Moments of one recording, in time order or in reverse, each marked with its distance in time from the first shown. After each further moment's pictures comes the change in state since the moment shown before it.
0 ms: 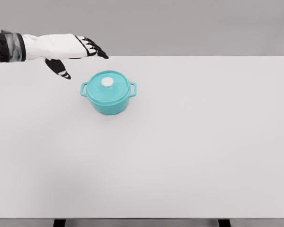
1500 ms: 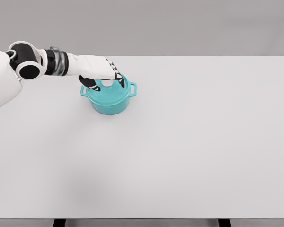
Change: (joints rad) left arm -0.017 -0.170 -0.121 0.103 -0.161 0.000 0.000; right arm 0.000 0.000 0.000 0.000 0.000 0.000 0.000
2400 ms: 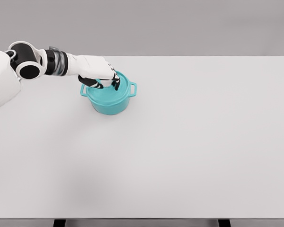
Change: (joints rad) left arm -0.002 -0.002 0.000 0.015 -0.017 0.000 0.000; right arm 0.000 0.000 0.000 0.000 0.000 0.000 0.000
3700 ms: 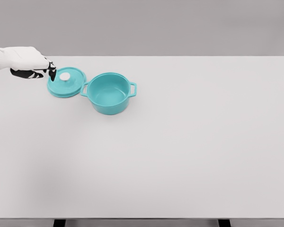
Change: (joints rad) left arm 0.029 0.303 0.088 -0.014 0.005 0.000 0.000; right arm 0.000 0.000 0.000 0.000 0.000 0.000 0.000
